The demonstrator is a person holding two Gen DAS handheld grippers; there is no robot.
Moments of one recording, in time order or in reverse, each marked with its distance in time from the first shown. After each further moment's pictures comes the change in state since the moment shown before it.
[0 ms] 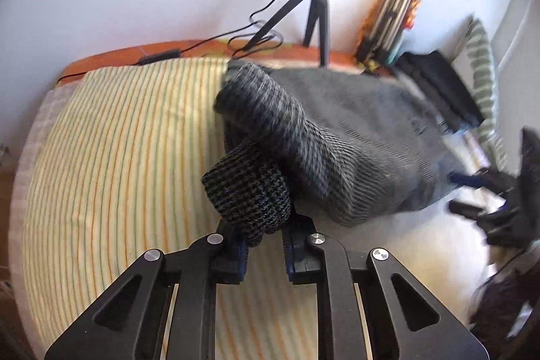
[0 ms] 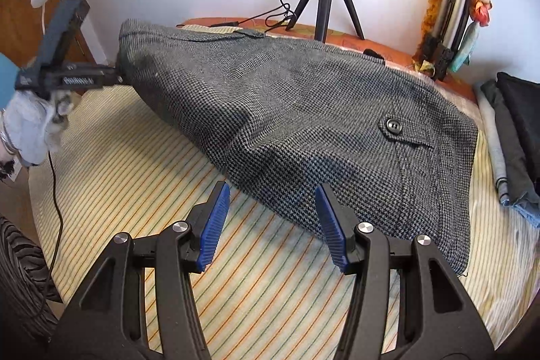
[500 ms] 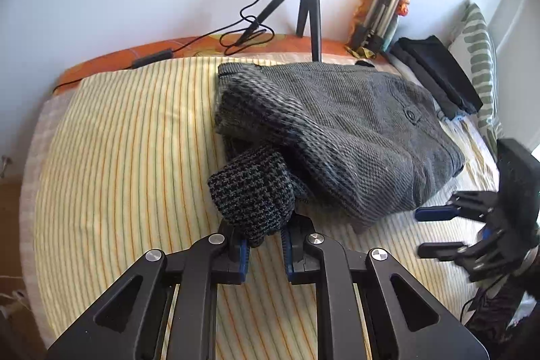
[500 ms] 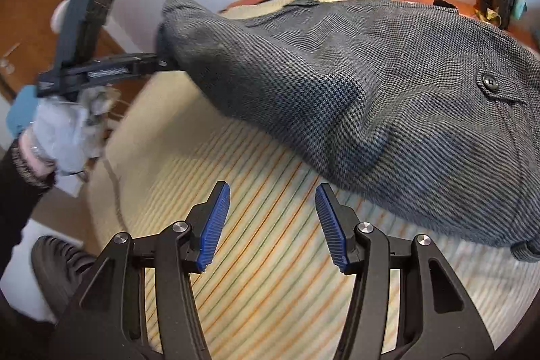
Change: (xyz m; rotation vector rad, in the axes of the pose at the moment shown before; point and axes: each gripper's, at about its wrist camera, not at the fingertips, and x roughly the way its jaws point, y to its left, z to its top) left arm 0.002 -0.004 0.008 0.054 0.059 0.024; right arm 0.038 0.032 0.001 0.138 0.105 0.279
